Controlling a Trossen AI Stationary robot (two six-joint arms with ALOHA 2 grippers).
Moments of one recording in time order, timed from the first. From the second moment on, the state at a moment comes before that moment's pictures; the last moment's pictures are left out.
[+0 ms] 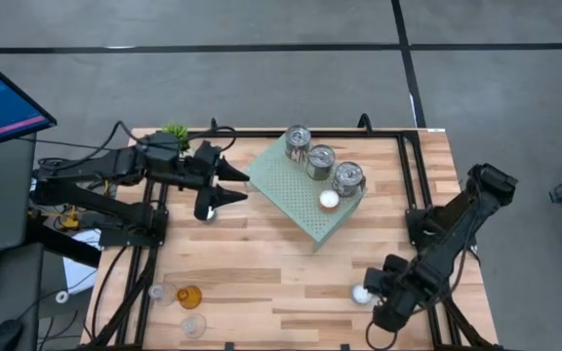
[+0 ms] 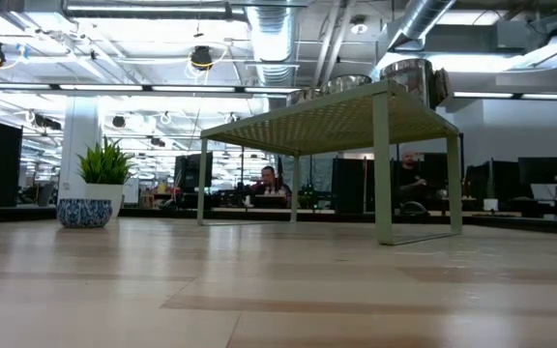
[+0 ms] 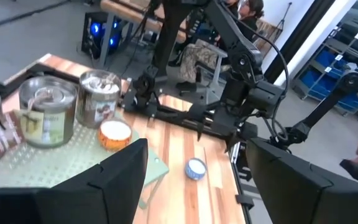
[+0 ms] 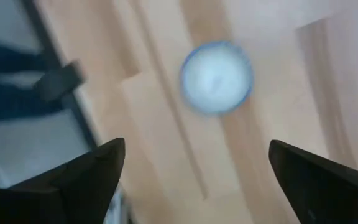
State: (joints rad) left arm -0.02 1.00 1.19 -0.37 0.11 -0.32; right arm 0.90 1.51 1.11 -0.94 0.10 1.25
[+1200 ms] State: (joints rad) left arm -0.02 1.01 1.19 -0.38 0.11 -0.41; right arm 1.01 1.74 0.80 -0.39 0.52 1.39
